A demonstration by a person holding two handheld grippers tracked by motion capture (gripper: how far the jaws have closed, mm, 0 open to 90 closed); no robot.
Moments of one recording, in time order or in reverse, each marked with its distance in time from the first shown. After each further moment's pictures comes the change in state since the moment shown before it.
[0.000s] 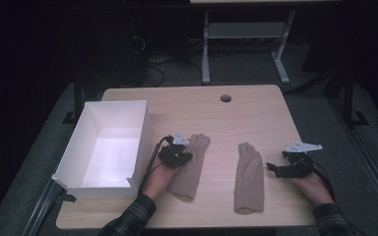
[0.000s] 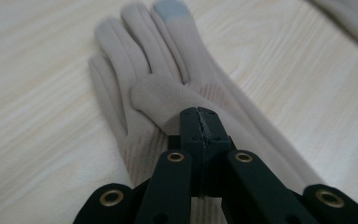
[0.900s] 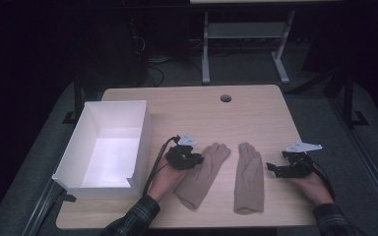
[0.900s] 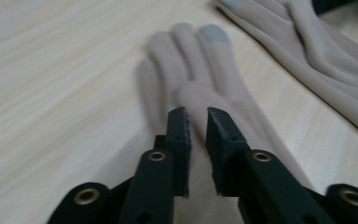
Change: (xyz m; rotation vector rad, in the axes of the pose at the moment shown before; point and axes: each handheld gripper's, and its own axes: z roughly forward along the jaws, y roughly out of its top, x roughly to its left) left arm -0.016 0.012 -0.007 -0.062 -0.108 0.010; right arm 0.000 0.000 0.000 0.000 0.002 0.000
